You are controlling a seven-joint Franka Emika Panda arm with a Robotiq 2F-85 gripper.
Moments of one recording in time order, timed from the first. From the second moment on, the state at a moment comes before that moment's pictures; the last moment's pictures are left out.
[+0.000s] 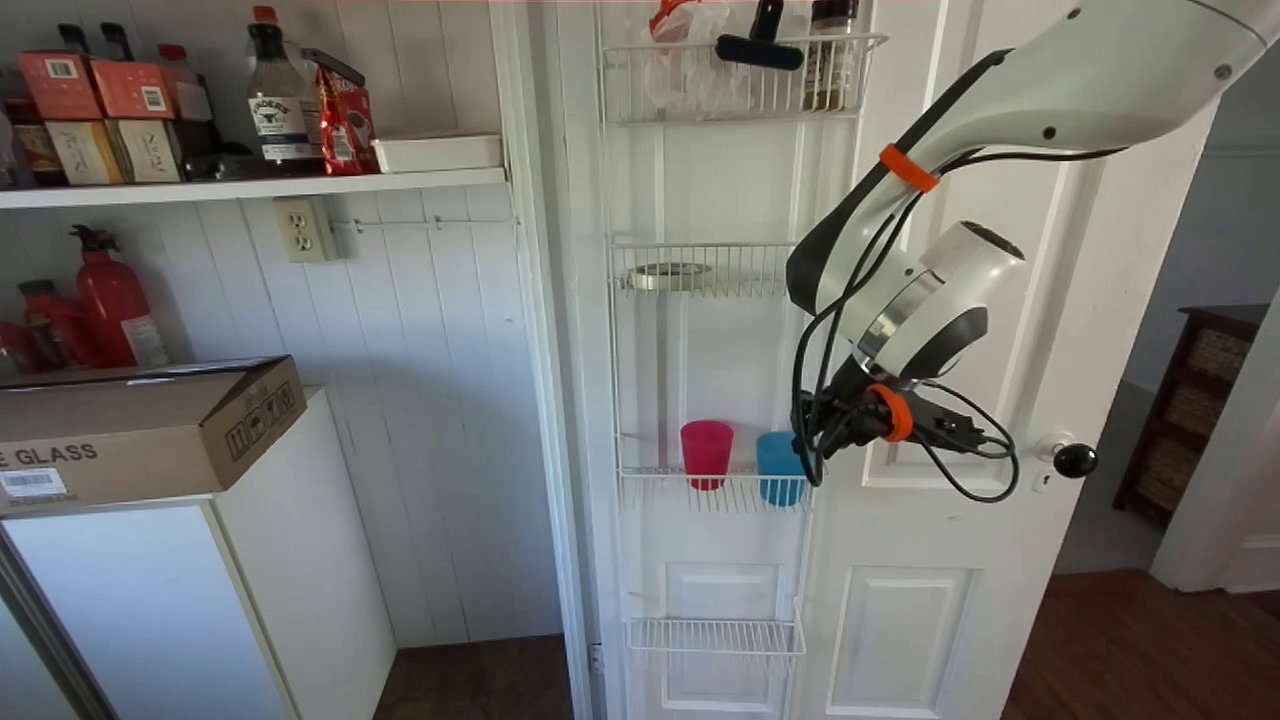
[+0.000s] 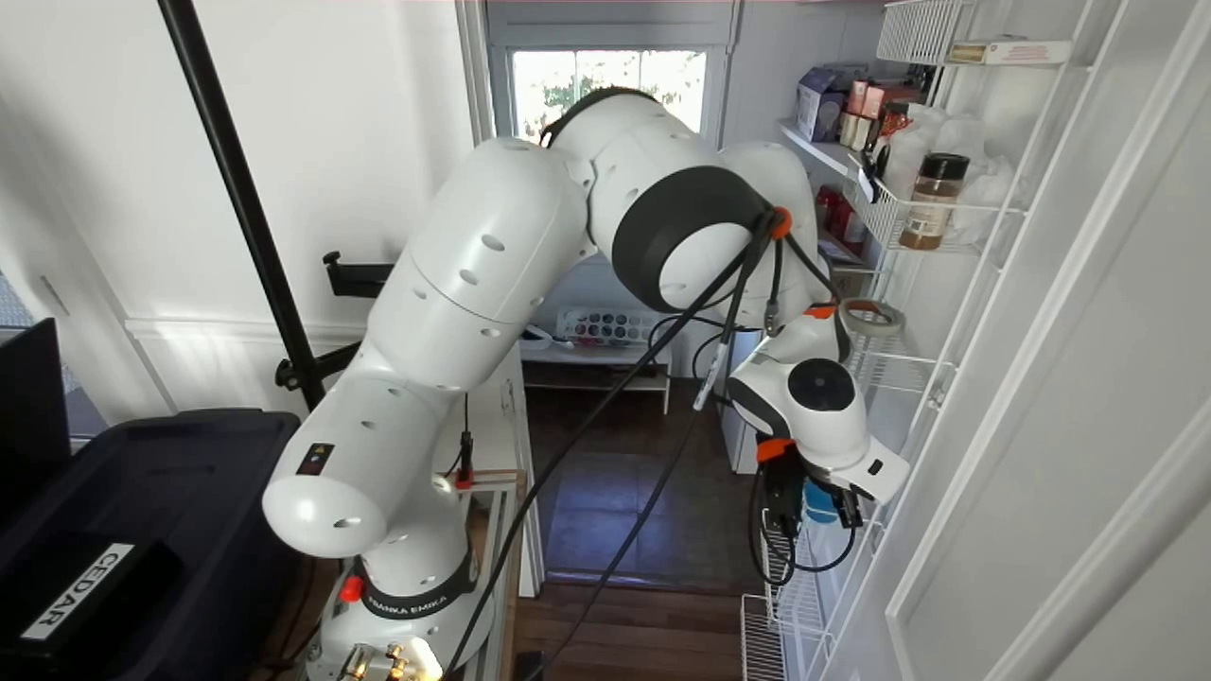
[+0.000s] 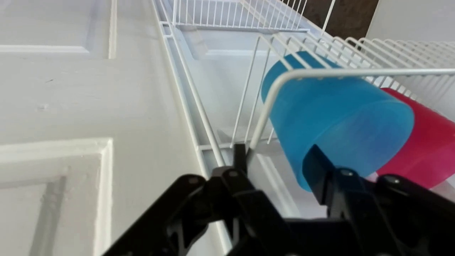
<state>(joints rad) -0.08 0.62 0.44 -2.13 1.18 3.30 -0.82</state>
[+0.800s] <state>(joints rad) -0.09 0.62 0.45 -2.14 1.18 3.32 -0.83</state>
